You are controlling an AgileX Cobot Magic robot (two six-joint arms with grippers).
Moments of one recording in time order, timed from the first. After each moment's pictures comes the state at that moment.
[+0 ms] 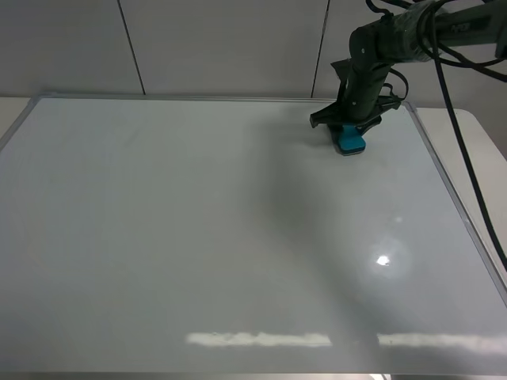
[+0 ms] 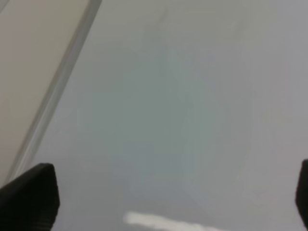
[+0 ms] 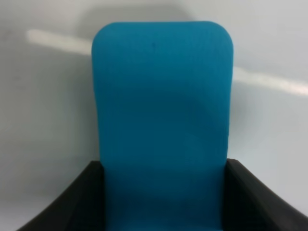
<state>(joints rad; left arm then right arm) -0.02 -0.01 -0.51 0.11 1.07 -0.25 0.31 2.31 -1.76 -0.19 0.79 0.16</state>
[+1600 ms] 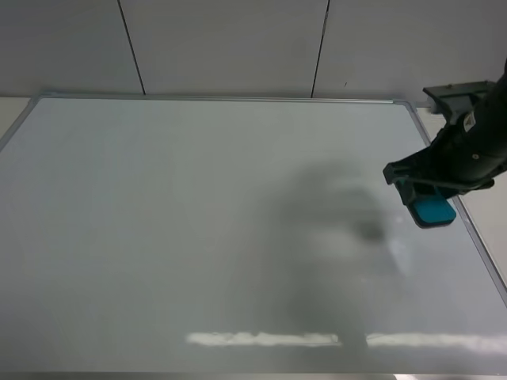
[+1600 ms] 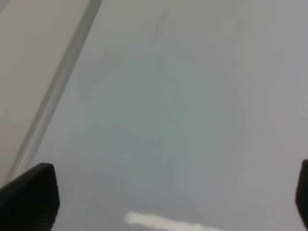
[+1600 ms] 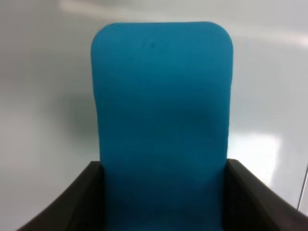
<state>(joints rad) -0.02 -0.01 -0.51 0.11 1.07 -0.25 0.30 1.44 -0.80 -0.12 0.73 0.23</state>
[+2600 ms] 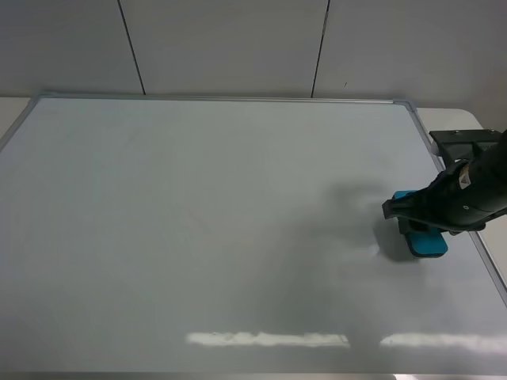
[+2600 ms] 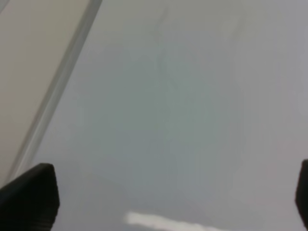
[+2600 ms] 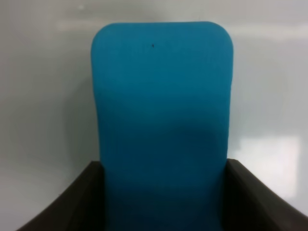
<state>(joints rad) -0.02 -0.01 -0.51 0.11 1.07 -0.25 0.27 1.50 -0.57 -0.21 0.42 0.41</state>
